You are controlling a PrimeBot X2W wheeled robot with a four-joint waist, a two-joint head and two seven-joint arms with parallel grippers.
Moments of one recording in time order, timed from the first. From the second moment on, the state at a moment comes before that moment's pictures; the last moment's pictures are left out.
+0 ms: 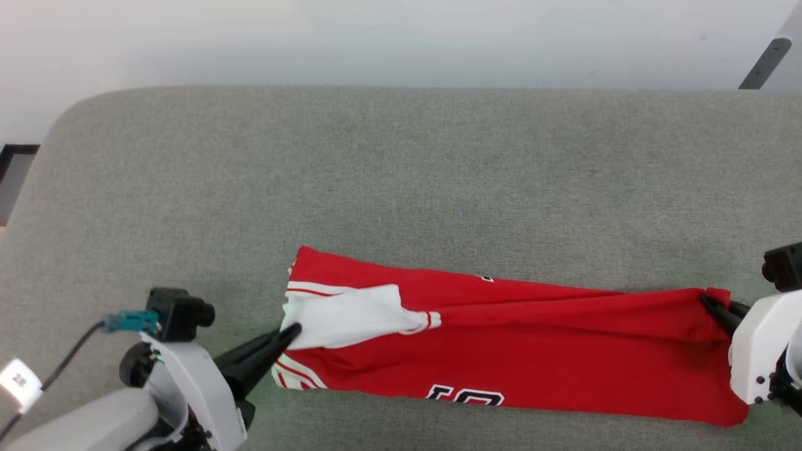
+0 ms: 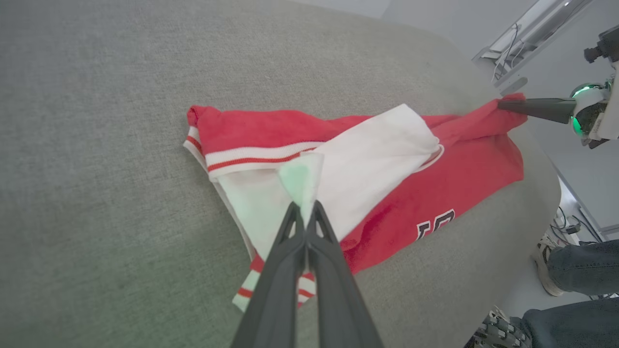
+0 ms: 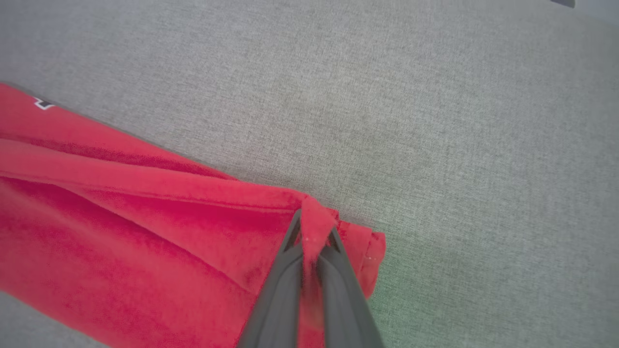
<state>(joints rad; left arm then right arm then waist) -0.71 0.90 -1.28 0.15 -1.37 -0.13 -0.22 -0.28 -0.55 0.21 0.17 0.57 0.13 0.52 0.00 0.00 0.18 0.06</state>
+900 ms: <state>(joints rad) -0.59 0.67 -1.01 0.45 -1.20 -0.12 -0.26 -0.25 -0.42 0.13 0.18 0.56 0.13 0.47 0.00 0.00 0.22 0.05</state>
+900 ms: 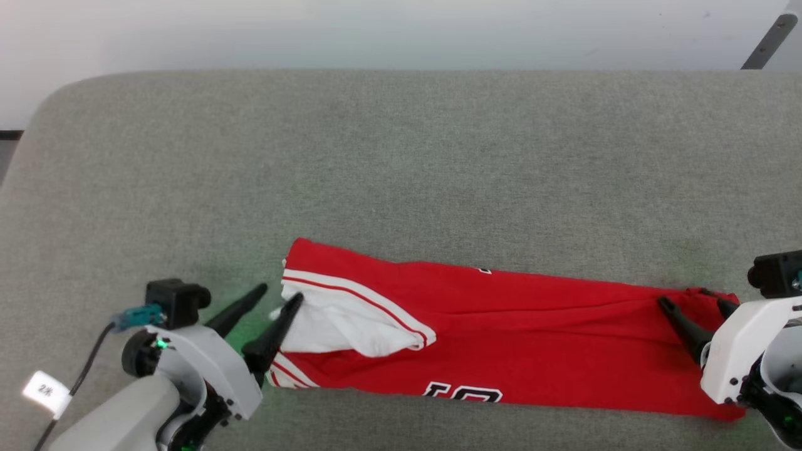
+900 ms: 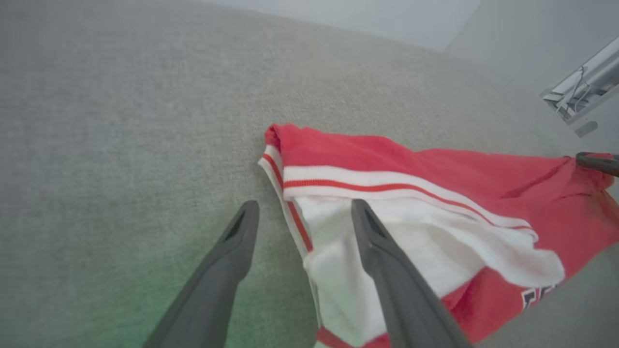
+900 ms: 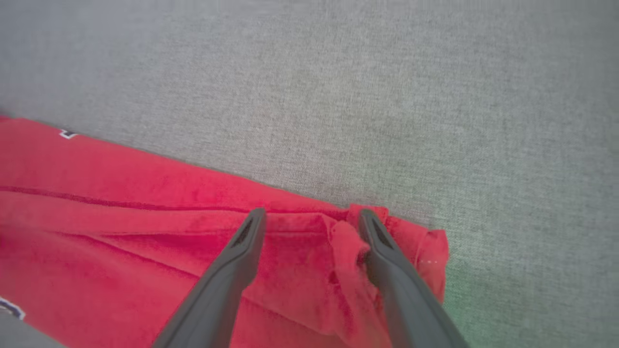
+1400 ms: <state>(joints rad) -0.27 0.43 -0.43 0.28 -0.78 -0.06 -0.26 -0.07 -0.49 -0.08 0.10 0.62 0.13 0.62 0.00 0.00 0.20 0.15</state>
